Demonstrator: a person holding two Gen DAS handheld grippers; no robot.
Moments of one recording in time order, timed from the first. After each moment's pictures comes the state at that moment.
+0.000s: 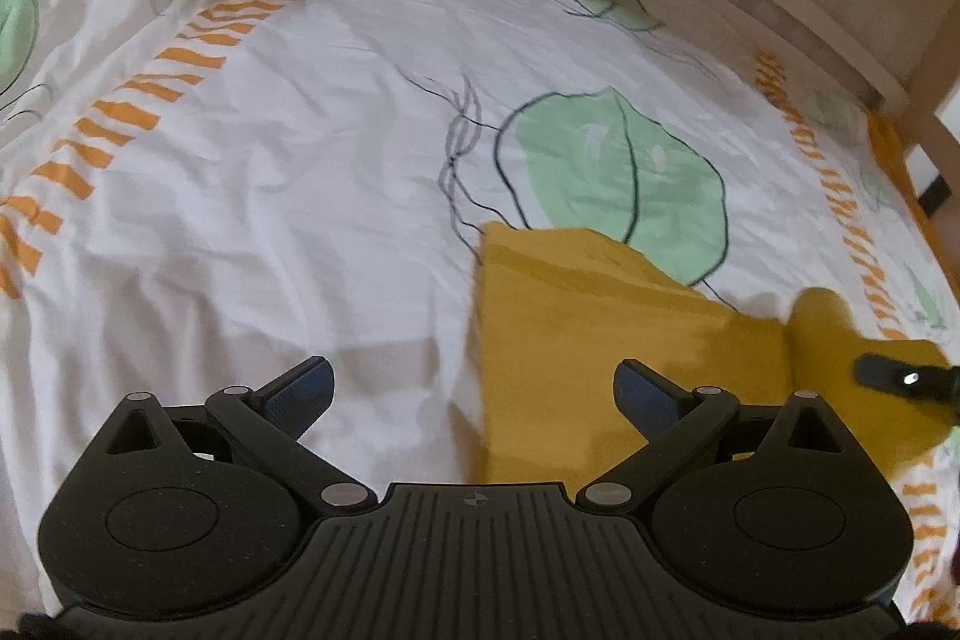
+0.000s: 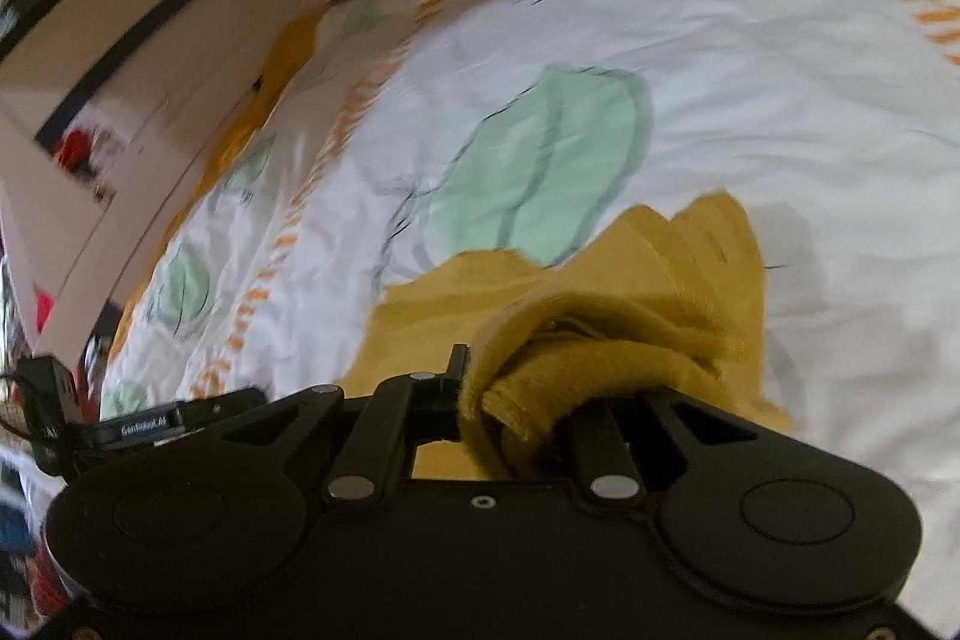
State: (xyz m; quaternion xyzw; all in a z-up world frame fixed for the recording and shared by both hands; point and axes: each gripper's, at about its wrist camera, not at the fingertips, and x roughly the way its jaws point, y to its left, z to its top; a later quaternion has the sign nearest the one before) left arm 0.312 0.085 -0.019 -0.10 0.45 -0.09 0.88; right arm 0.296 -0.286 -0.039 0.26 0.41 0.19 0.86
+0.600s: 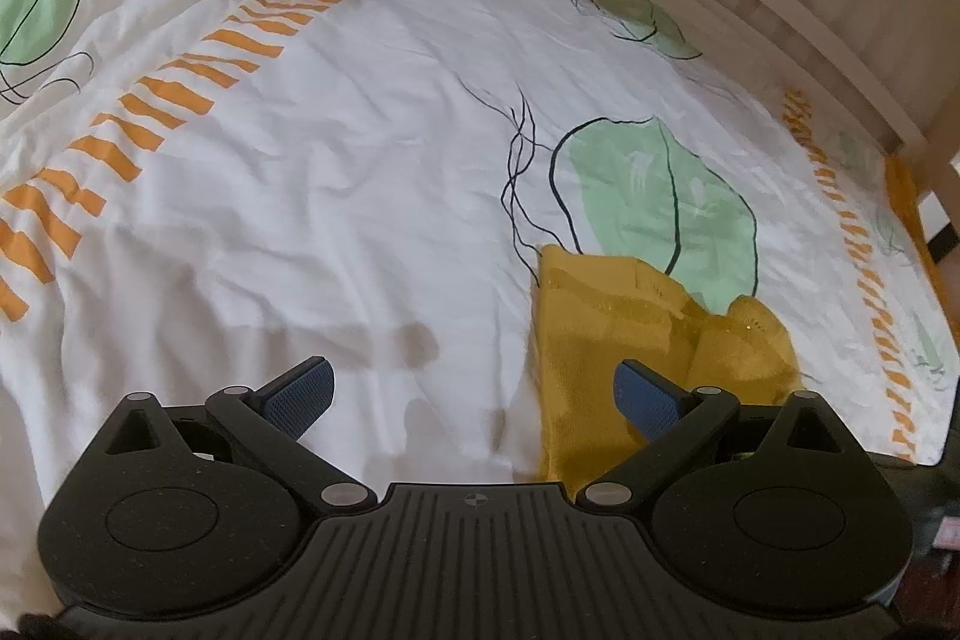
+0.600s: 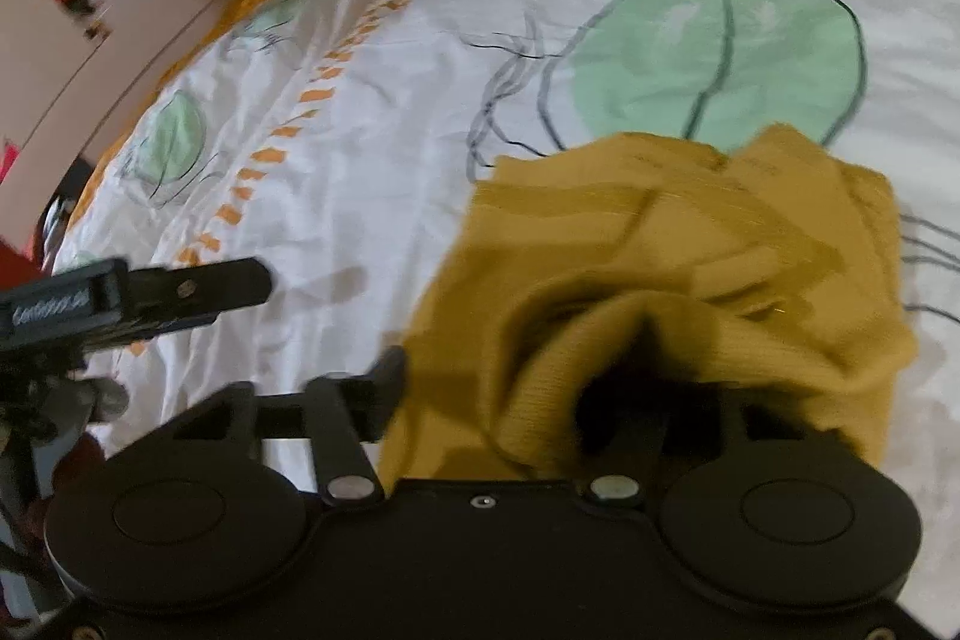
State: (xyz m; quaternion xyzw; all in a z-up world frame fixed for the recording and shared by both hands) left arm 0.318 0.121 -0.019 -0.13 0.45 -0.07 0.88; right arm 0.311 -0.141 -0.064 0.14 0.47 0.22 0.85
